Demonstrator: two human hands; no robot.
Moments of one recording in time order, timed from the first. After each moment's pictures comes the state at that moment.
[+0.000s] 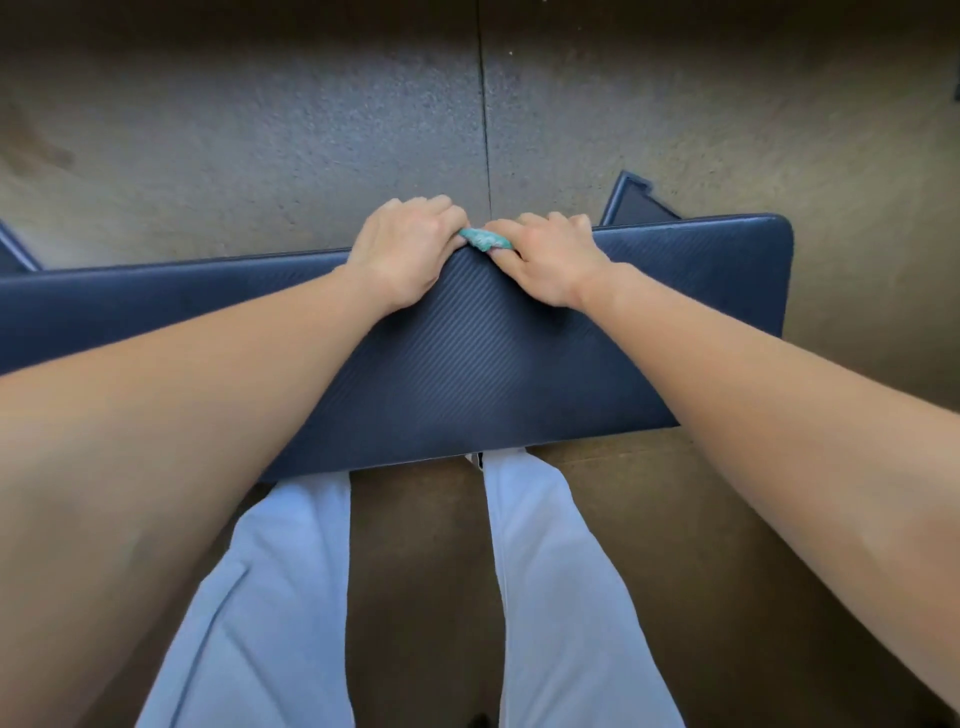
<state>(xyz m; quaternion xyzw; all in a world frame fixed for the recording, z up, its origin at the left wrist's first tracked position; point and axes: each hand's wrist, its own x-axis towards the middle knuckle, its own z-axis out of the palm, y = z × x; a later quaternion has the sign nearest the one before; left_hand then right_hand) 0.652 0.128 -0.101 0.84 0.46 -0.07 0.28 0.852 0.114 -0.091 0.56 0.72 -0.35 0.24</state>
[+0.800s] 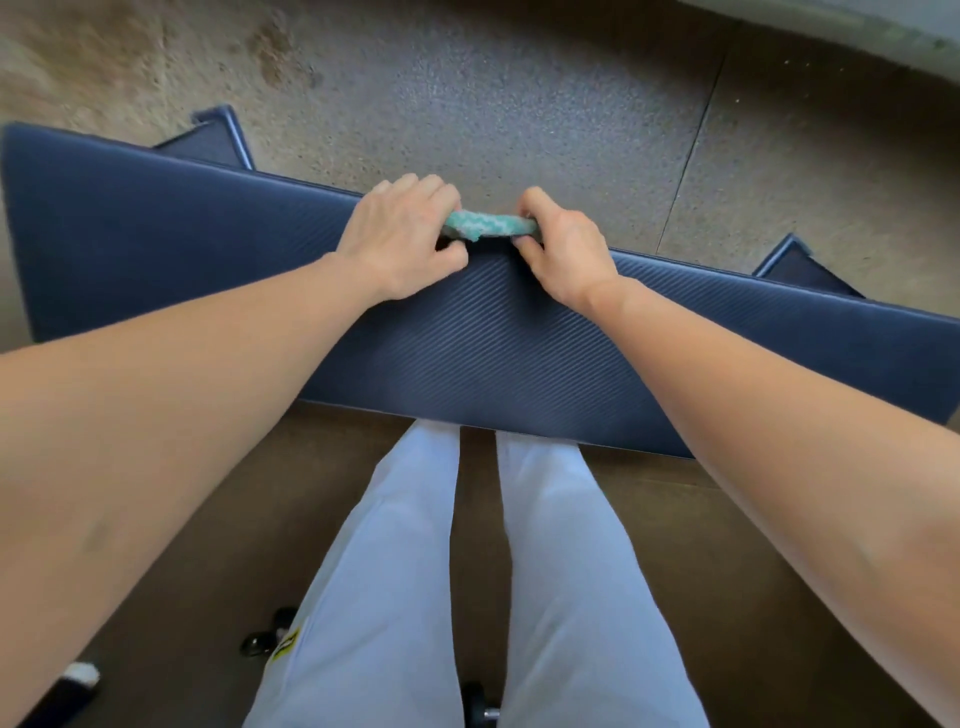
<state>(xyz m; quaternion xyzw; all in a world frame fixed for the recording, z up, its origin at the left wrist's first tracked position) 0.336 0.093 -0.055 0.76 0.59 -0.08 0.28 0.552 0.117 -0.072 0.57 0.71 -0.41 0.10</state>
